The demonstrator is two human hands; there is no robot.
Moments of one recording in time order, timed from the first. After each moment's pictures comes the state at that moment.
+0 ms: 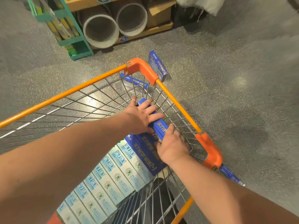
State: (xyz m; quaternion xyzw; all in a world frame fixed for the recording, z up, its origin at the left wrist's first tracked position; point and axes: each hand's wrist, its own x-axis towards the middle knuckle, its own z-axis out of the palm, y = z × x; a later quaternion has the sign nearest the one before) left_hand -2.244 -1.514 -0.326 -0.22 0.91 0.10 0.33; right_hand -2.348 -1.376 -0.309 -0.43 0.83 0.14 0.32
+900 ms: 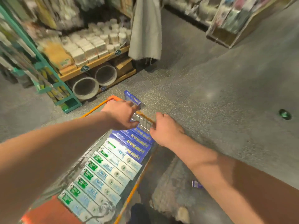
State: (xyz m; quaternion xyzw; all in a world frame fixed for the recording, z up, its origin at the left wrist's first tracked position) left_hand -2.248 -1.437 -0.039 -0.21 0.96 -0.04 0.16; right_hand -2.376 -1.285 -0.043 -0.47 0.85 -0.03 0.24
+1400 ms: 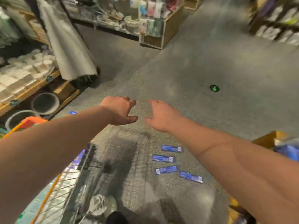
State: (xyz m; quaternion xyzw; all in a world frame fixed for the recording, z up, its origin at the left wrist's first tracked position) left_hand -2.491 -1.134 0.044 -0.08 0.99 -0.06 0.11; right_hand -2.582 -0.965 0.037 -0.40 0.90 -0.08 0.15
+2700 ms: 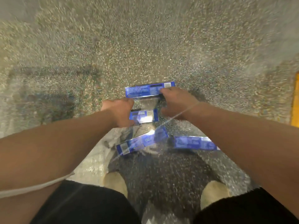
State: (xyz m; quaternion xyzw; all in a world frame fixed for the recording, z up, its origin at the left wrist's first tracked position) left_hand -2.735 -0.979 -0.784 -0.04 0.92 -0.03 0.38; right_hand -2.842 -0.780 -0.767 -0.32 0.88 -0.05 0.35
